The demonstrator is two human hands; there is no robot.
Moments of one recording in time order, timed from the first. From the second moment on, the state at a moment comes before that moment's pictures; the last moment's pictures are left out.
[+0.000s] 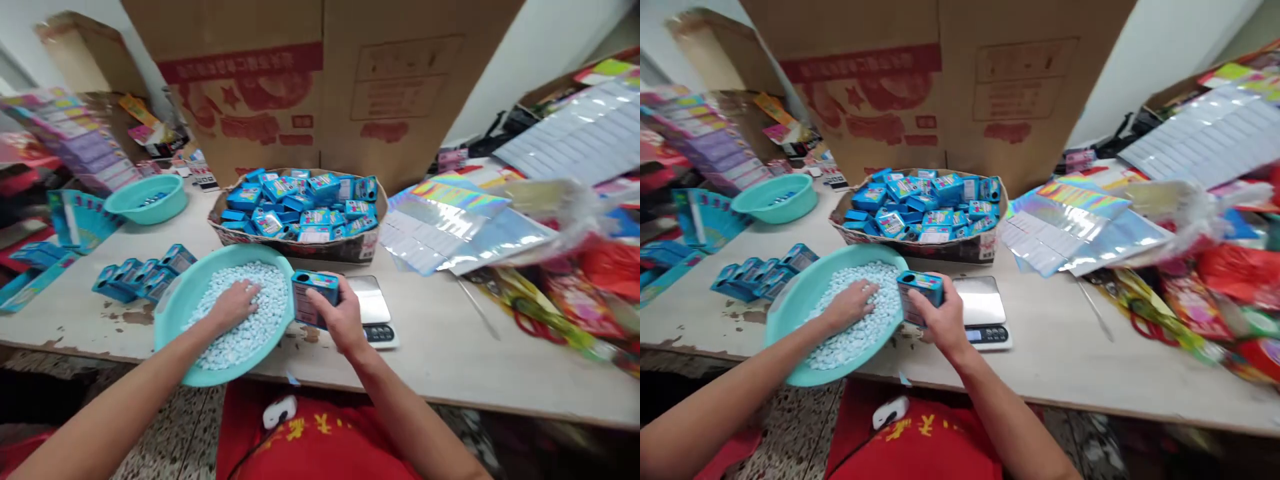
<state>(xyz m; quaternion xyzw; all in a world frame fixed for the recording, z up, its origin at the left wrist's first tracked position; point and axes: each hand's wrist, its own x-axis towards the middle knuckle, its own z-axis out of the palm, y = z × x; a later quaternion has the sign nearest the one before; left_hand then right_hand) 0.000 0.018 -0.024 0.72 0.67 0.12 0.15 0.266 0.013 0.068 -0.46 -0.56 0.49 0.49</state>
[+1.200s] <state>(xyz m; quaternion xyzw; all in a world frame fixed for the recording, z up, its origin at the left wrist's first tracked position) 0.013 0.022 0.064 0.14 0.53 0.76 0.35 0.149 0.037 0.060 -0.37 -0.84 0.29 0.26</state>
